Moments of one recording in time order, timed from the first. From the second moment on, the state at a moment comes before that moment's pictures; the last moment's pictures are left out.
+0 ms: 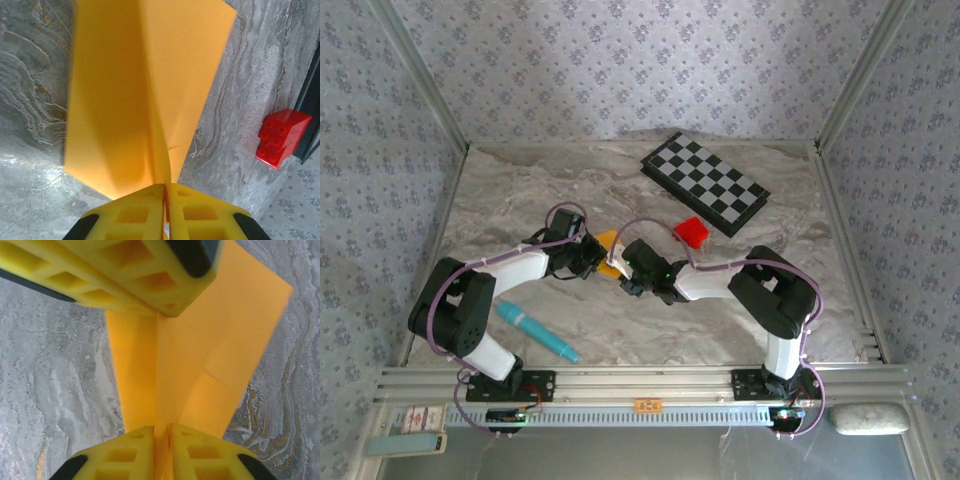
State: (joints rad) left arm -0.46 1.56 0.78 -0.14 0.34 -1.28; right arm 0.93 1.83 0.92 0.11 0.10 -0.18
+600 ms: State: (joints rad) left arm -0.37 1.30 0.60 -0.13 0.35 -1.28; right arm 0.86 1.78 0.88 0.10 0.02 -0.15
